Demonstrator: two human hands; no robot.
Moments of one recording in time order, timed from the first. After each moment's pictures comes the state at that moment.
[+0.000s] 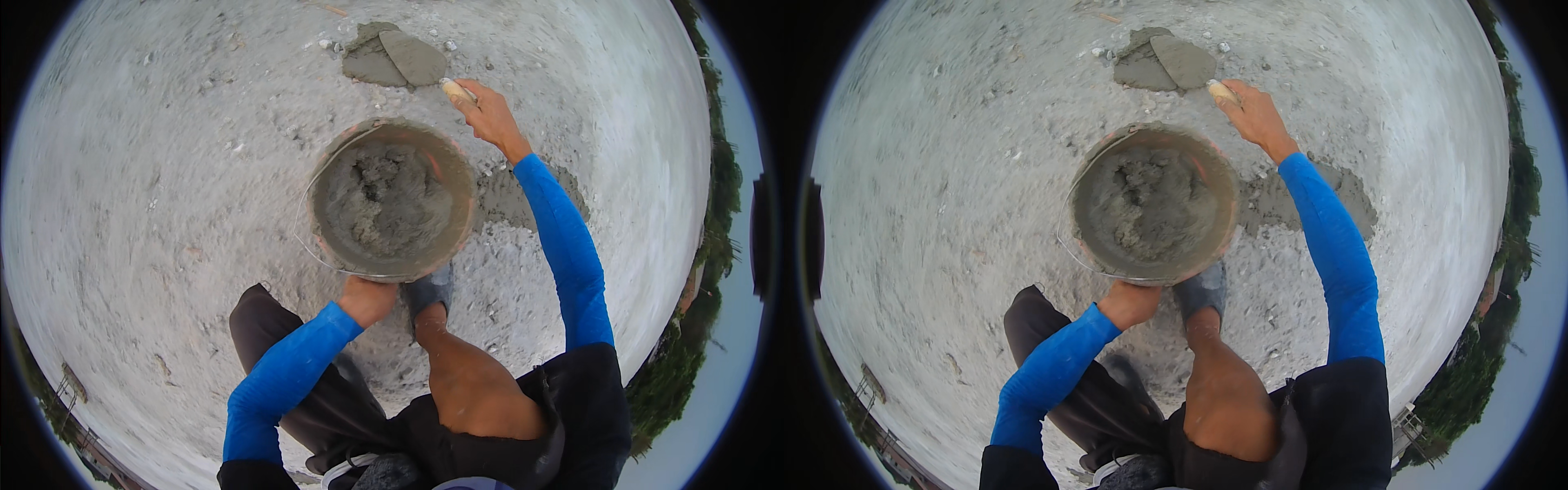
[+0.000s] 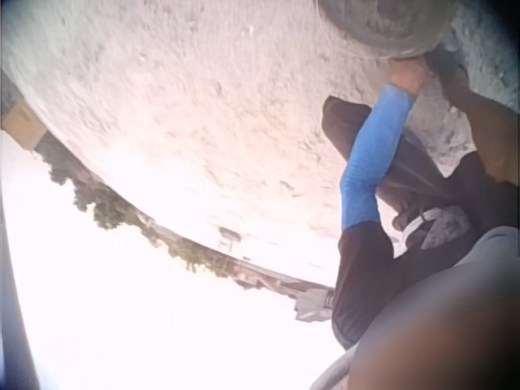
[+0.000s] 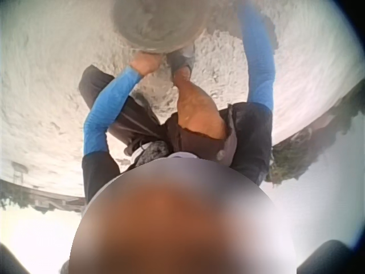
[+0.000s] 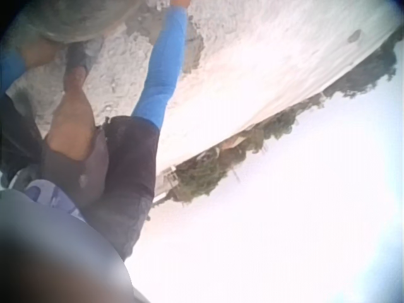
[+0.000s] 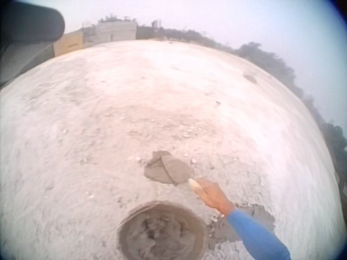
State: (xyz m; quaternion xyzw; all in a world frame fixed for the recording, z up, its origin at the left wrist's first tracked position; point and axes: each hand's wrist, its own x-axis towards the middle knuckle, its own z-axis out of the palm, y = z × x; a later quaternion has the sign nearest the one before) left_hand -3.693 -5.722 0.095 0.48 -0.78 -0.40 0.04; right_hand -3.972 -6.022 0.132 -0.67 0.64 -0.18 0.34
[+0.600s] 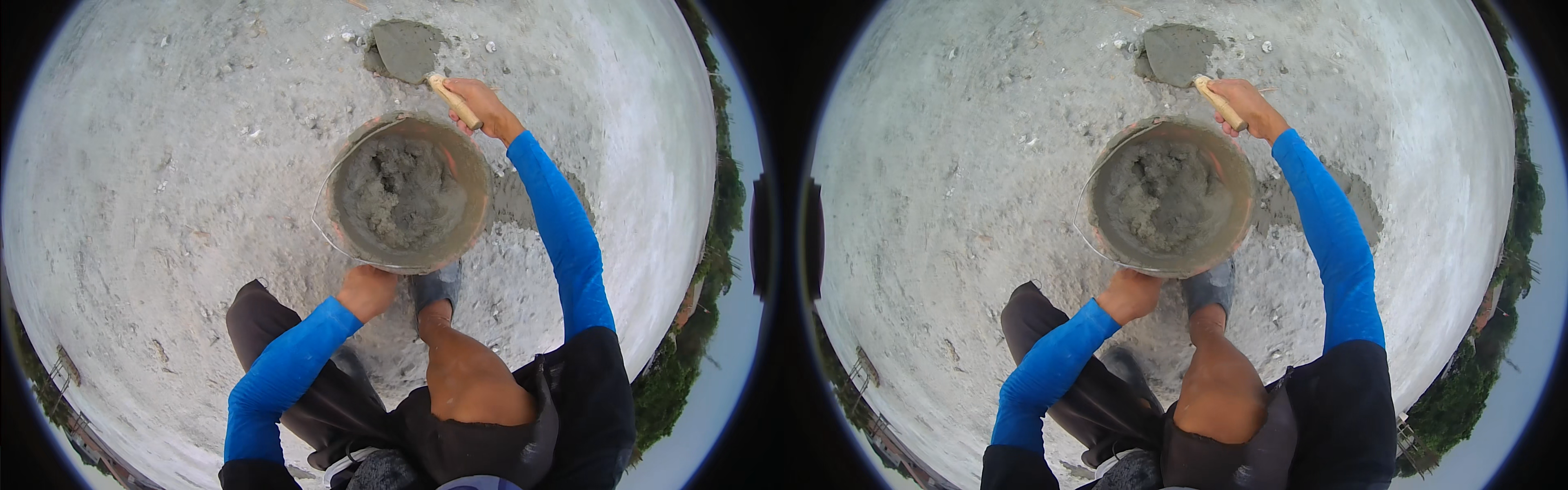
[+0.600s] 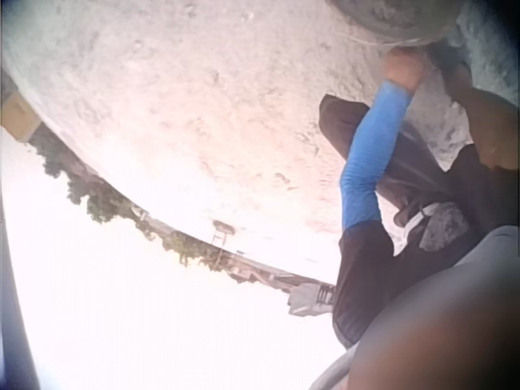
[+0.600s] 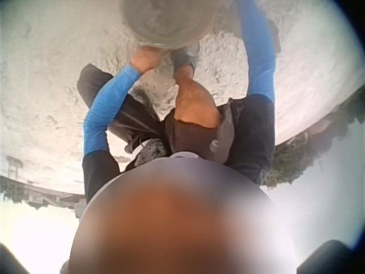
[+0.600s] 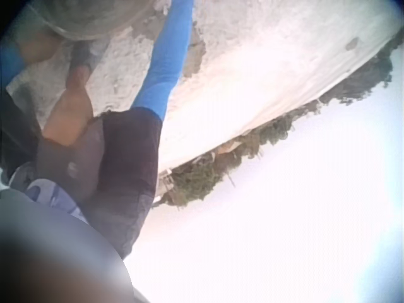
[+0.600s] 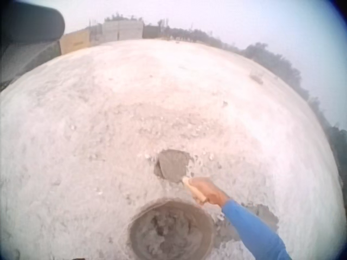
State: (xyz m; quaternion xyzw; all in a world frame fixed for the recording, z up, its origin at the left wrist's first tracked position) left_hand -3.673 -5.715 0.086 0.48 -0.79 -0.38 0.02; right_hand -3.928 -6.047 0.121 -0.43 0.62 -0.15 0.64
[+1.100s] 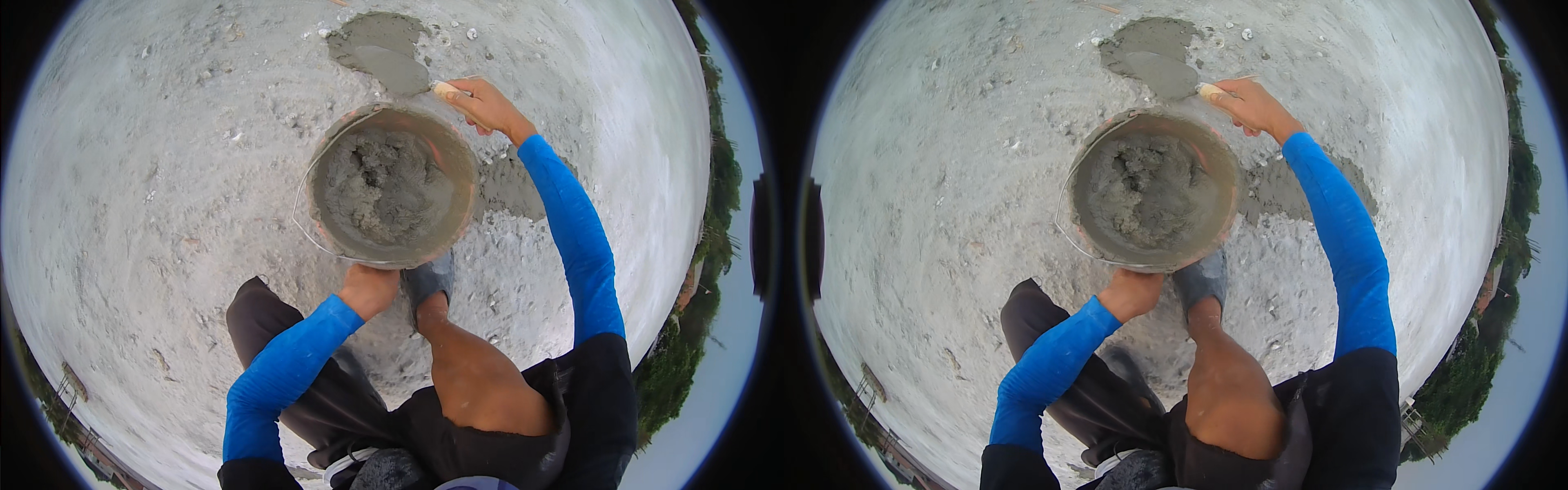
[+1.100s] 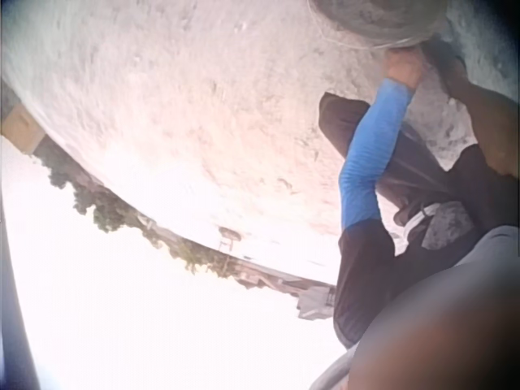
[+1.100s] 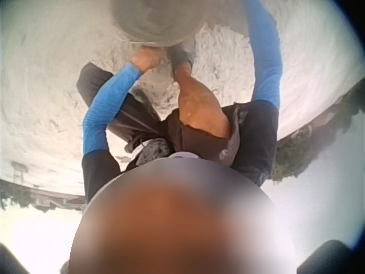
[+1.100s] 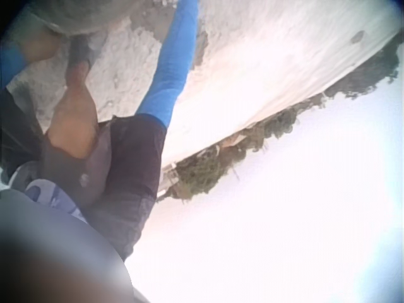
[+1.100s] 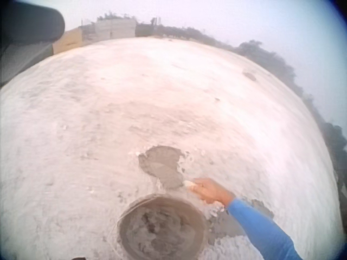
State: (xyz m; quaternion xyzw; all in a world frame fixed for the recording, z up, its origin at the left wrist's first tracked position) left_hand -3.696 -5.720 0.097 0.47 -0.81 -0.34 0.01; right_hand -3.975 -6.022 0.144 -0.63 0.61 -0.05 0.49
